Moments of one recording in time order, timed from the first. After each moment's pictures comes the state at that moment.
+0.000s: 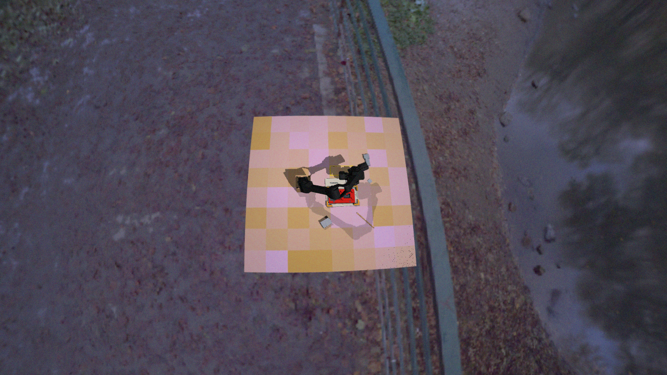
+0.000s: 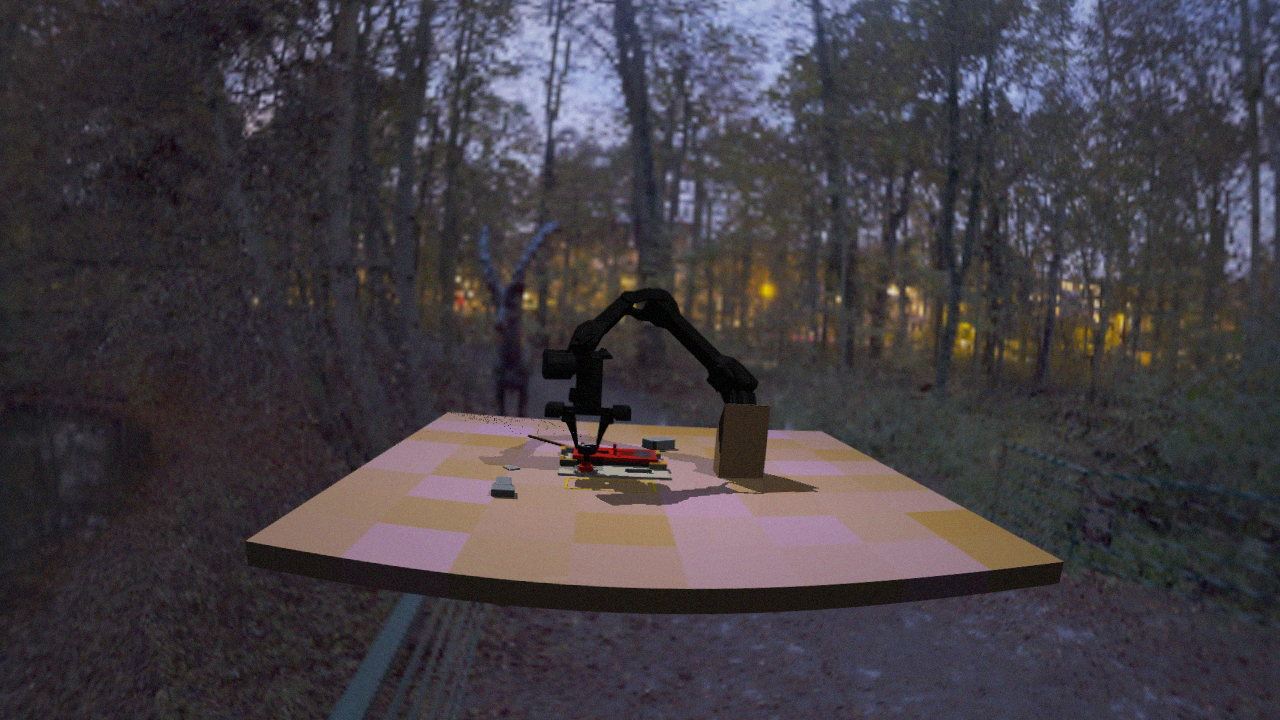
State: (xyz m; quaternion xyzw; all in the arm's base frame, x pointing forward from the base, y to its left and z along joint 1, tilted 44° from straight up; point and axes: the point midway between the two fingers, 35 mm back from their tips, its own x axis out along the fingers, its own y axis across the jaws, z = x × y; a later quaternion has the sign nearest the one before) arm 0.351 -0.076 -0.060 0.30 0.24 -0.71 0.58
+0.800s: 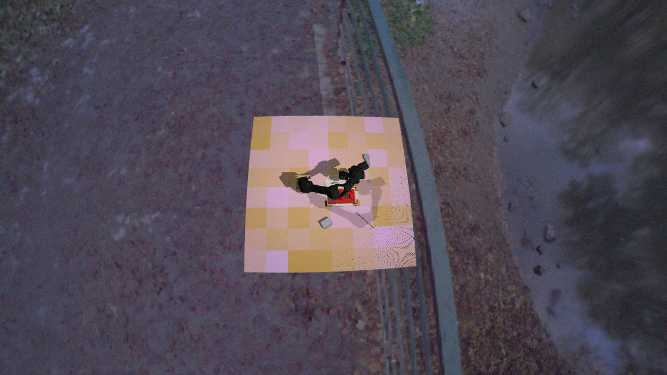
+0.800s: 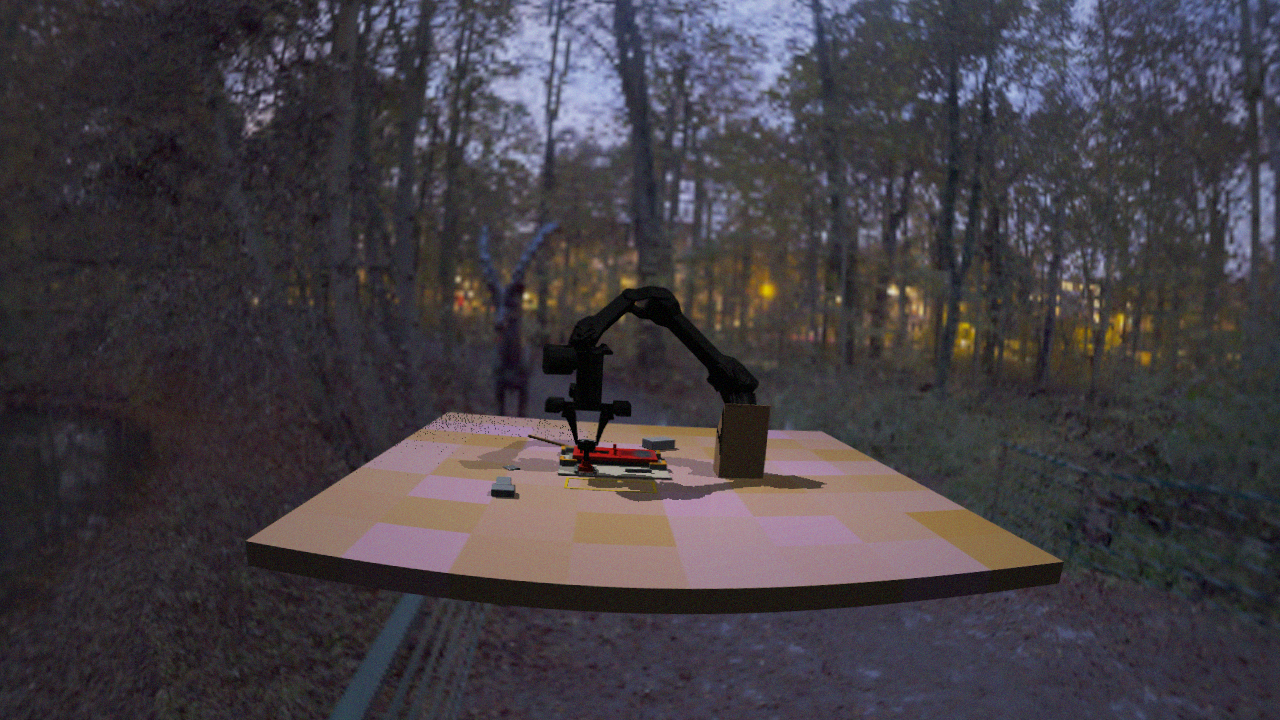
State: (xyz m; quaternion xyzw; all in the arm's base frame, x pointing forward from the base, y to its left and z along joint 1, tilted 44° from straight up) arm 0.352 -0.069 -0.053 0.30 0.24 -0.71 0.59
